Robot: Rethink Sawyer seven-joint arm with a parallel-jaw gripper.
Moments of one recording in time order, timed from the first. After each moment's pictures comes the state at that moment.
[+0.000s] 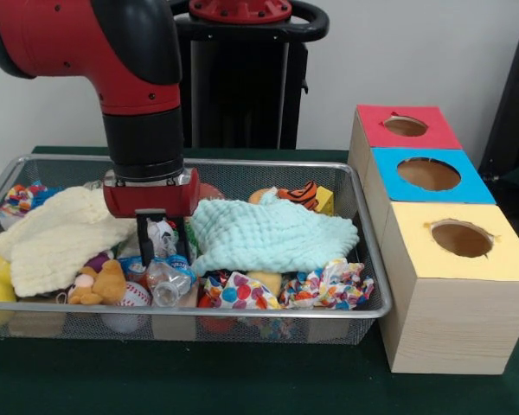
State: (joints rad) arm -0.70 -0.50 0.32 1.65 -0.30 0.29 1.57
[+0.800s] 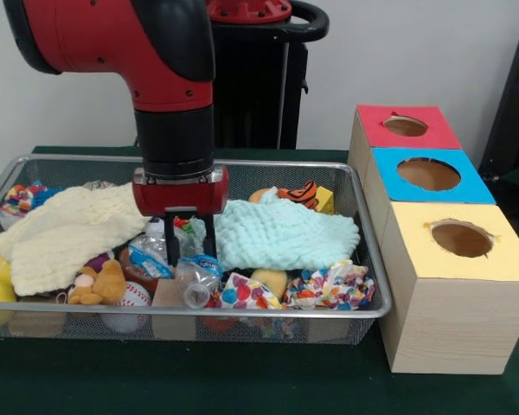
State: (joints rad) arm -0.62 -0.52 0.28 1.65 -0.31 0.29 1.57
